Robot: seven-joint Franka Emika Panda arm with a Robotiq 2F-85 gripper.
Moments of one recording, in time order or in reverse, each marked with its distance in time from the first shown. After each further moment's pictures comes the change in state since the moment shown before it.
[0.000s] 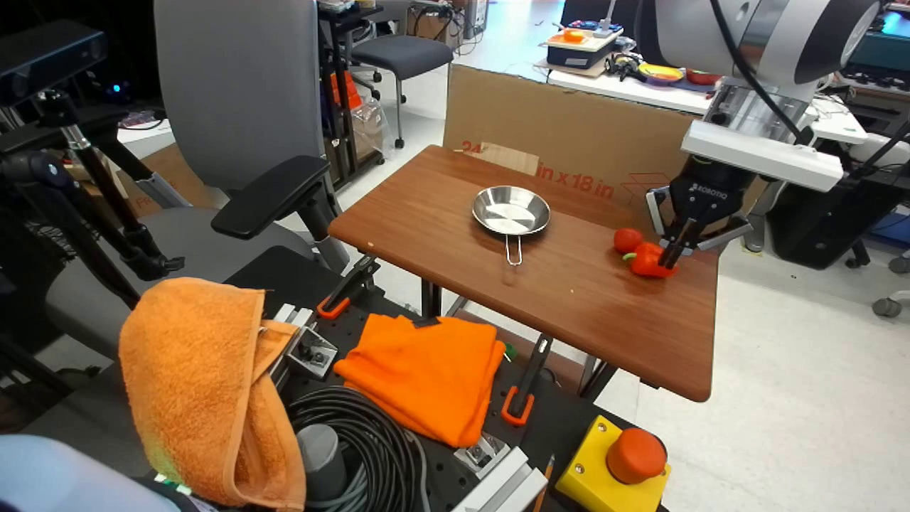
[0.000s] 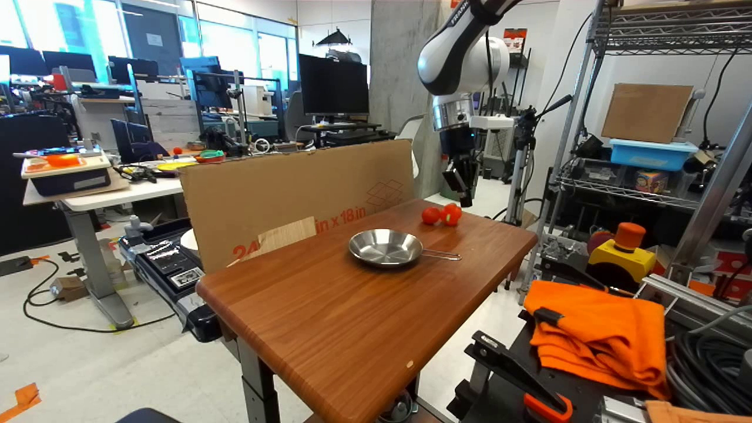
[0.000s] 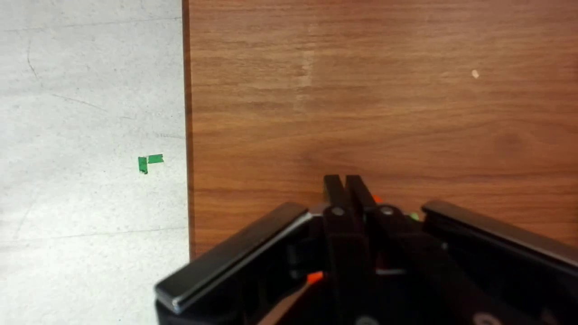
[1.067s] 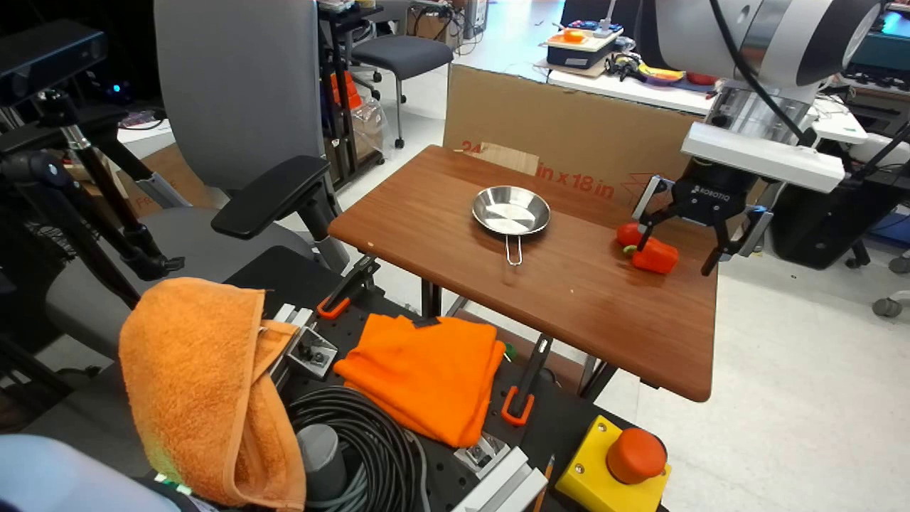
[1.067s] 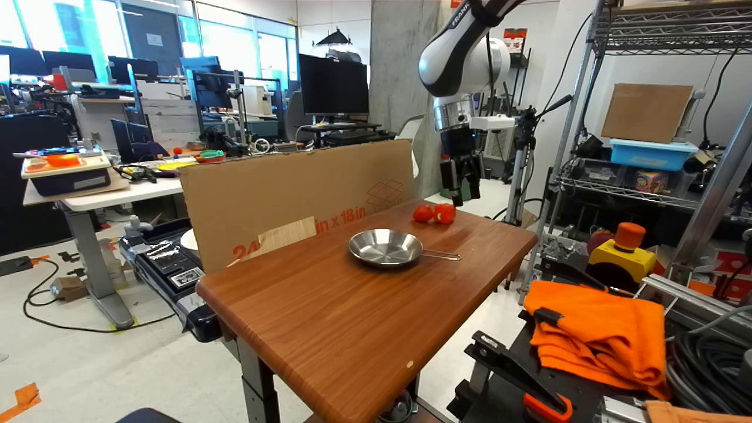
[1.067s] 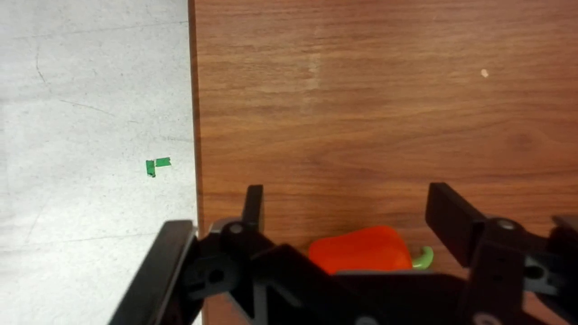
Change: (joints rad) arm 0.000 0.001 -0.004 -0.001 -0.013 0.005 0.023
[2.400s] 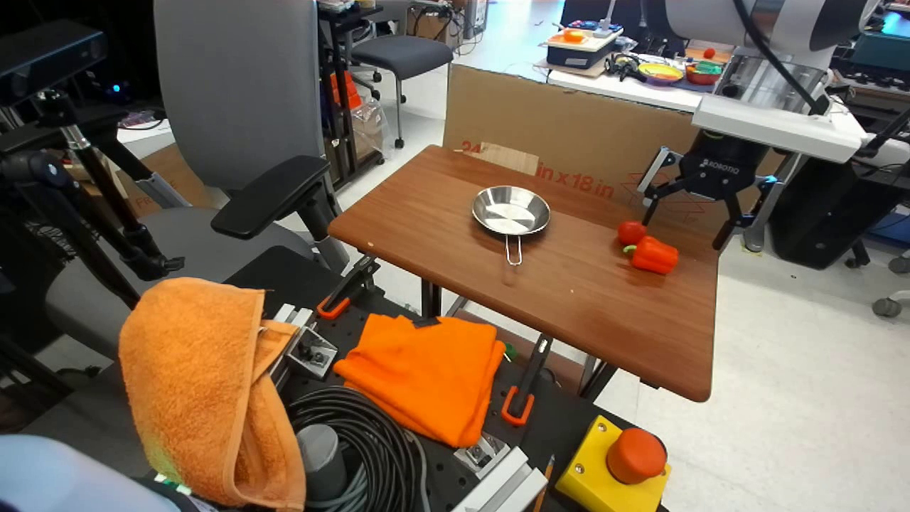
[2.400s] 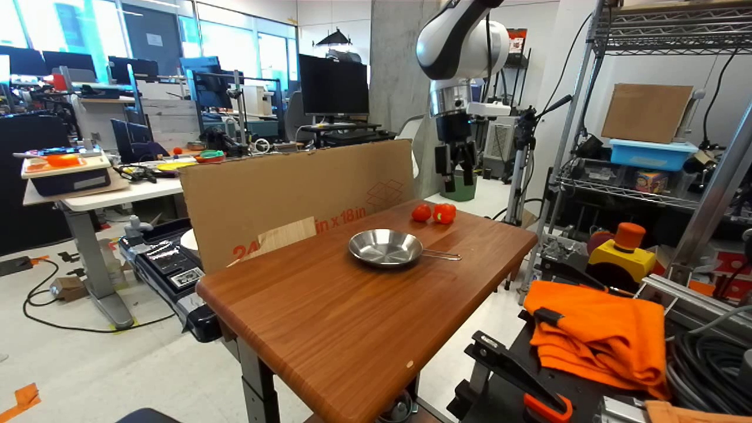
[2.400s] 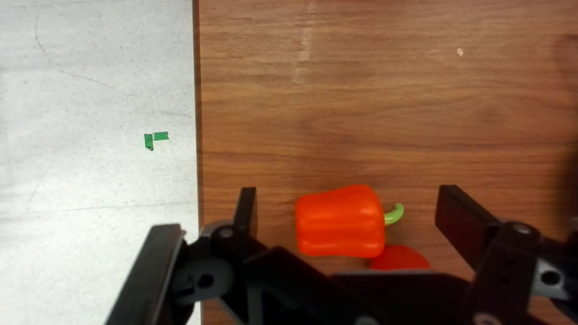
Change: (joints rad) arm -0.001 -0.040 0.014 0.009 0.008 0.002 -0.029
